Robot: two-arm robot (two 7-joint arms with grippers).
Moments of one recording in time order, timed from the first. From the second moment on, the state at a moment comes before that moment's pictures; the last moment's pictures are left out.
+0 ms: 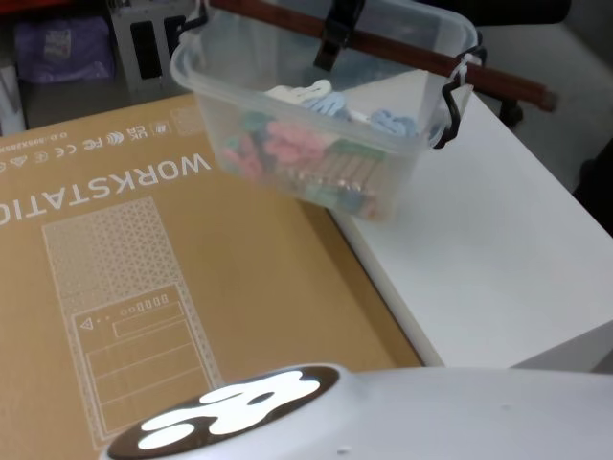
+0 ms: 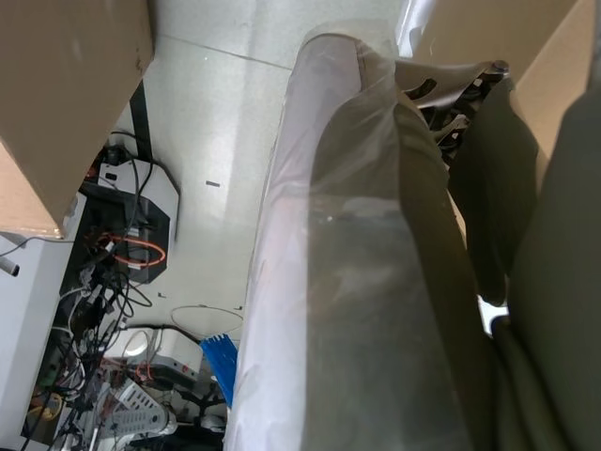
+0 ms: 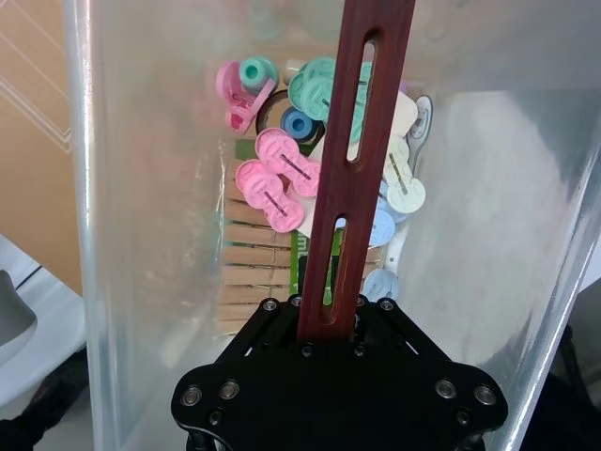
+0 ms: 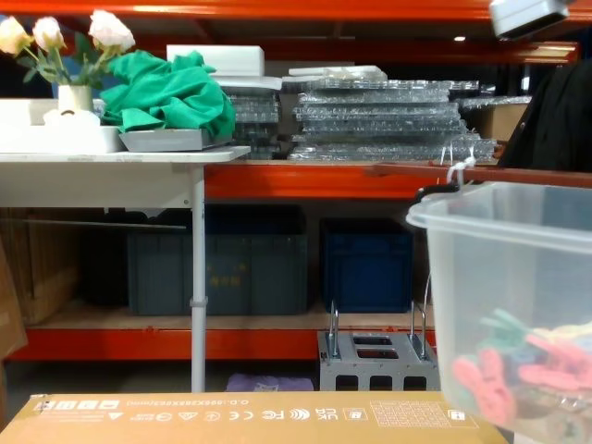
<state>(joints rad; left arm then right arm) -1.47 0.98 1.56 -0.90 0.05 0.15 -1.47 1.46 0.75 -1.31 -1.36 -0.11 -0.32 1.44</state>
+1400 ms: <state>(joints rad) -1.47 0.98 1.56 -0.90 0.05 0.15 -1.47 1.43 0.87 -1.19 -1.06 -0.08 -0.21 1.51</state>
